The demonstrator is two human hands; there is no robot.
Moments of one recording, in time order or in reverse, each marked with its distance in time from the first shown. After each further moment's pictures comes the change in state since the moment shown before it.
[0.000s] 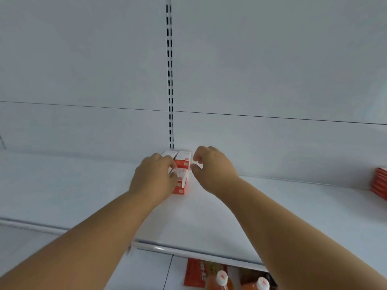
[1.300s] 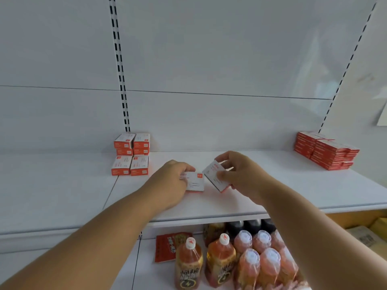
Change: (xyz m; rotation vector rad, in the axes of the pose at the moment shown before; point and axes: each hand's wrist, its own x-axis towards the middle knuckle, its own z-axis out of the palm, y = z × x) left_hand -0.055 0.067 0.017 -0.496 -0.507 0.229; right_hand -0.121 0.062 -0.063 0.435 -0.031 0.535
